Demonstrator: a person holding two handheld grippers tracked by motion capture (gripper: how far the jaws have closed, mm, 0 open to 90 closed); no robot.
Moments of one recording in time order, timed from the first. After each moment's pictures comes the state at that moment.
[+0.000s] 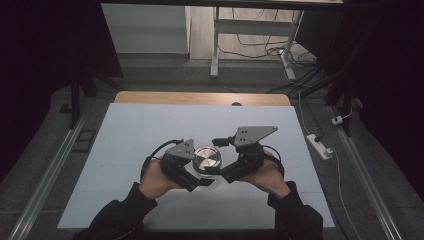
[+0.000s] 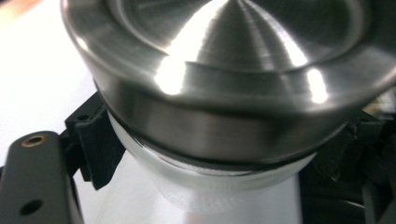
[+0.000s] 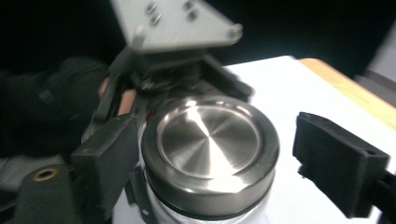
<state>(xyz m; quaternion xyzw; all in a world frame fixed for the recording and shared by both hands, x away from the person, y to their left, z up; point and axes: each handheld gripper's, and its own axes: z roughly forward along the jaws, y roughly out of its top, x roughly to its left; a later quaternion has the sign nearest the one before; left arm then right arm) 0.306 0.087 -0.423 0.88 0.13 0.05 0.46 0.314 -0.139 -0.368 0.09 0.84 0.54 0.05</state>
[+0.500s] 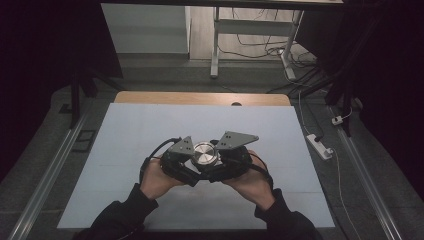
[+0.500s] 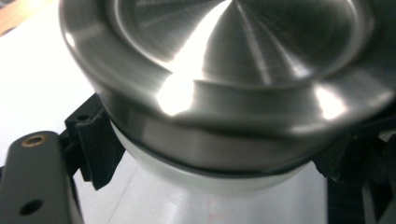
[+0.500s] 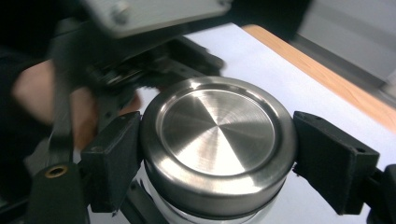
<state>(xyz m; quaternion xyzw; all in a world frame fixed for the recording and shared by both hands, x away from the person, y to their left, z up) 0.312 0.088 -0.430 0.87 0.17 0.05 0.46 0.298 -0.108 -0.380 0.18 0.85 0.47 0.15</state>
